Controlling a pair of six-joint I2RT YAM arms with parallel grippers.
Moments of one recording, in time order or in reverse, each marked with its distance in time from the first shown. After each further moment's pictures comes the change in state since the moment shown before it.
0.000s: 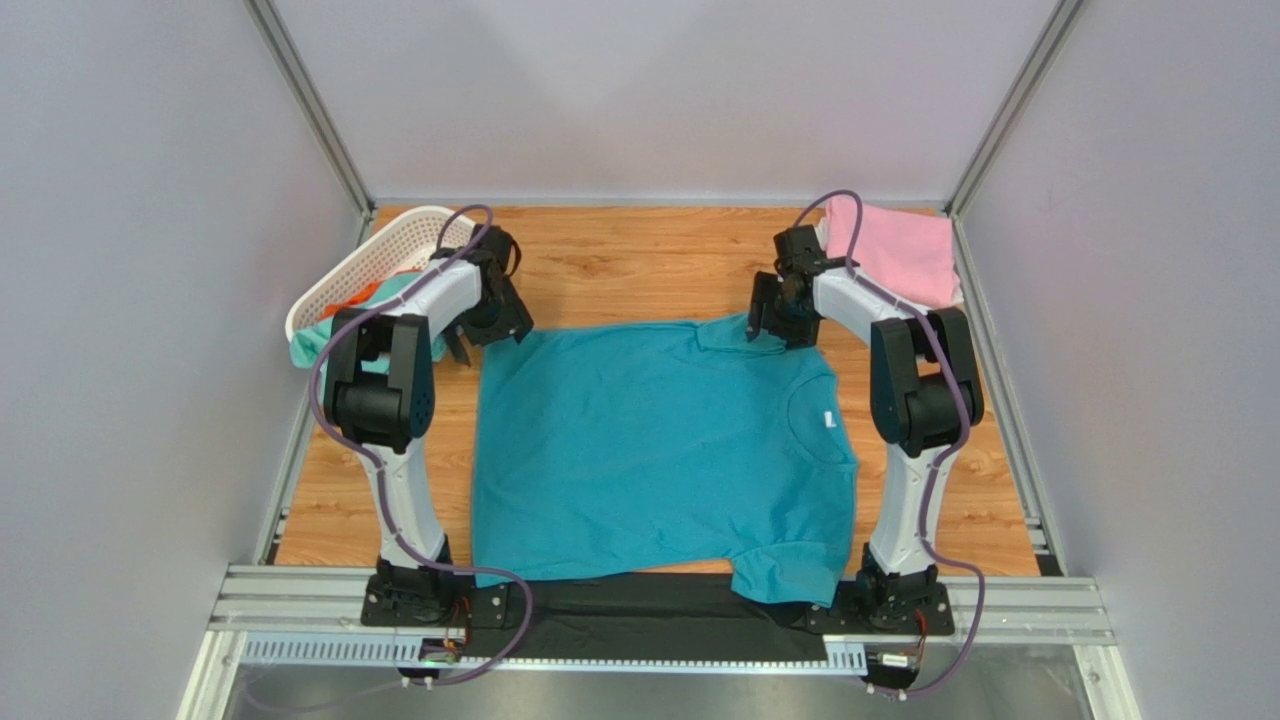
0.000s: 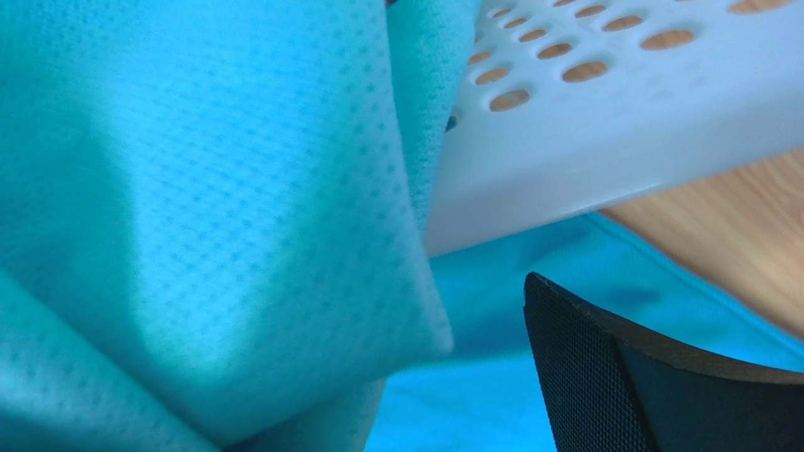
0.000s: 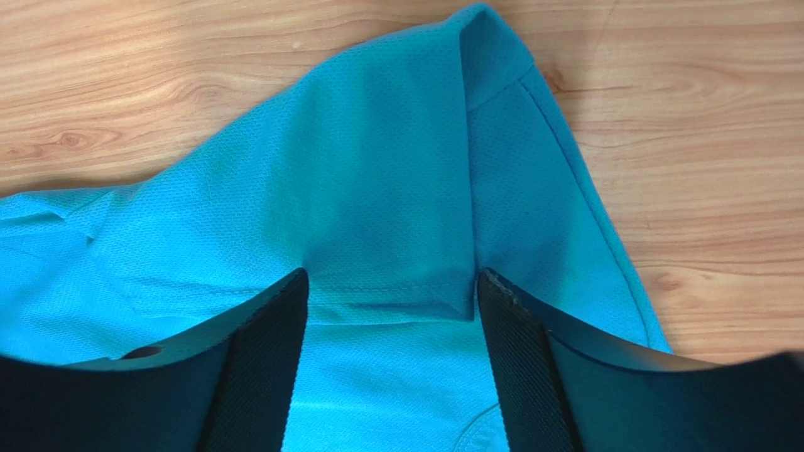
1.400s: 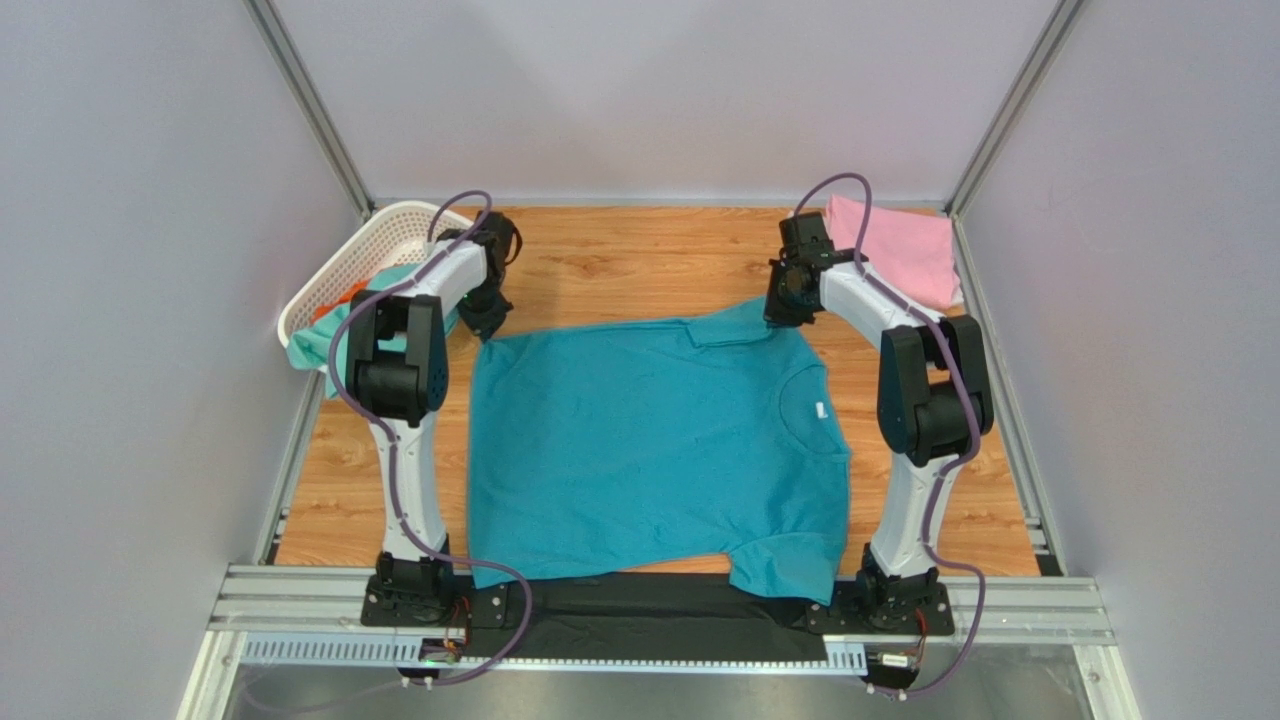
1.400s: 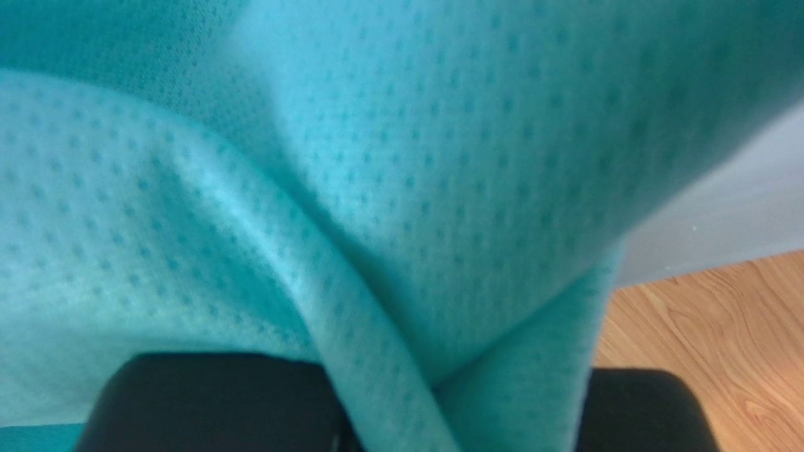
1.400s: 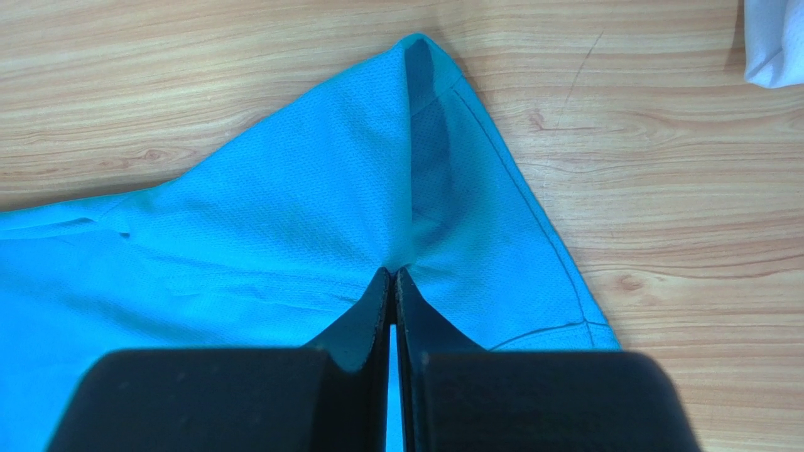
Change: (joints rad) left arm 0.032 0.190 0.240 -0.105 -0.113 -0.118; right arm -0.003 -0.053 0.024 0.018 0.015 -0.027
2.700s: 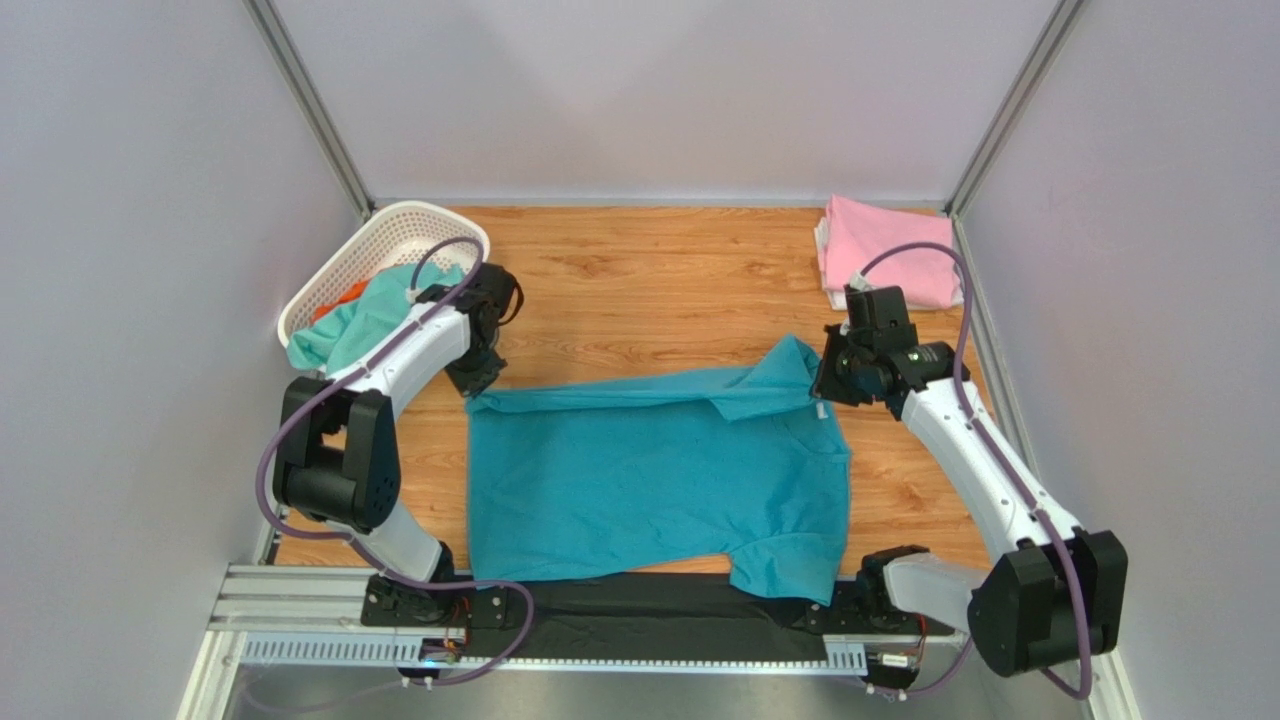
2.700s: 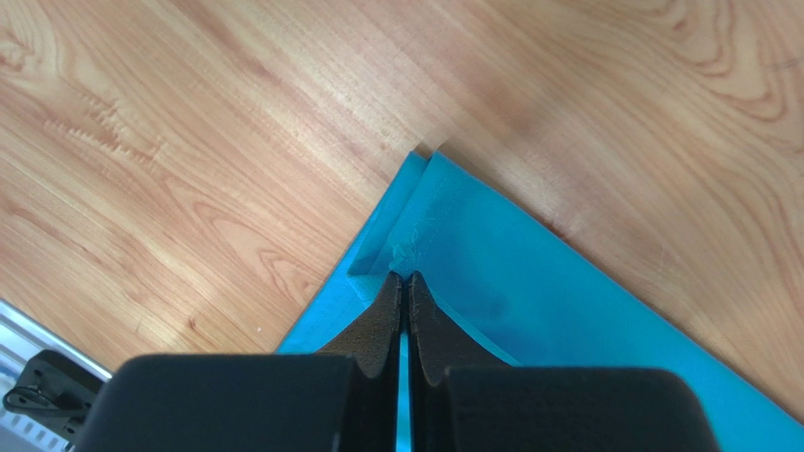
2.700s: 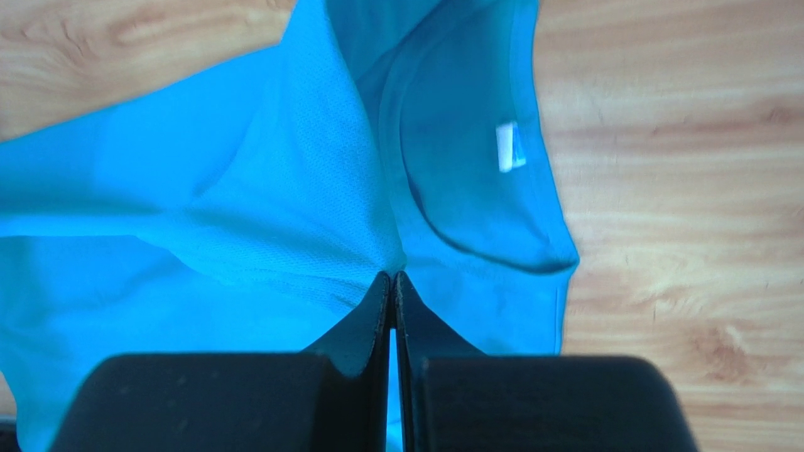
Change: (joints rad) left arm -0.122 -0.559 -0.532 -0.043 -0.051 -0.102; right arm 0.002 -0.783 -0.500 -0.201 -0.031 0.045
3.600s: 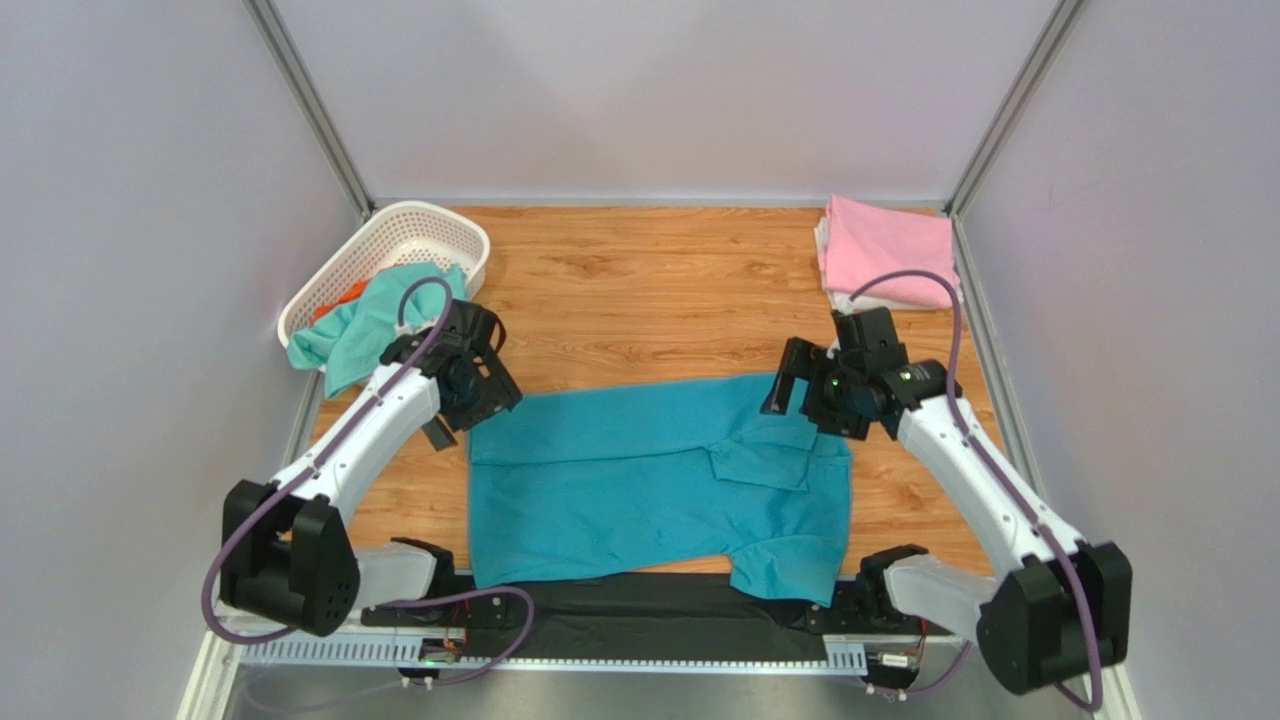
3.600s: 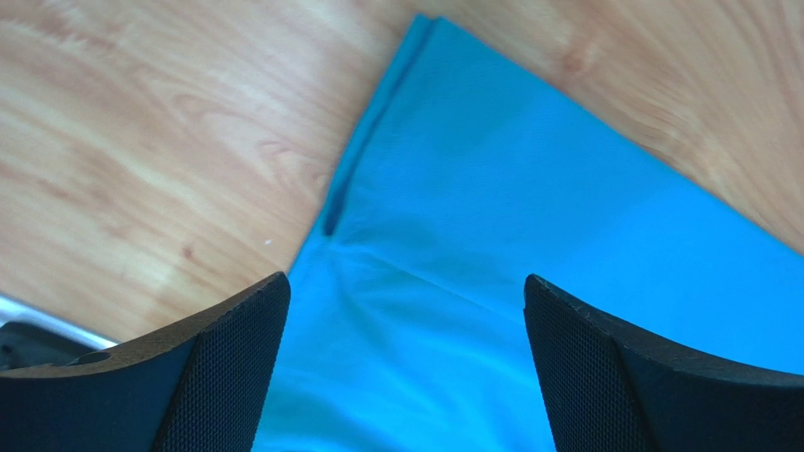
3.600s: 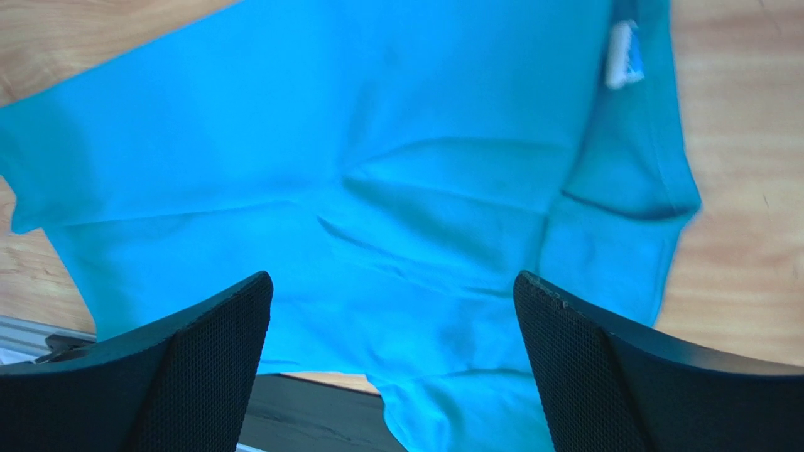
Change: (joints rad) left arm -0.034 -0.377 -0.247 -0.022 0.148 0.011; right arm 0.058 -0.118 -0.122 -0.061 -0.118 0.133
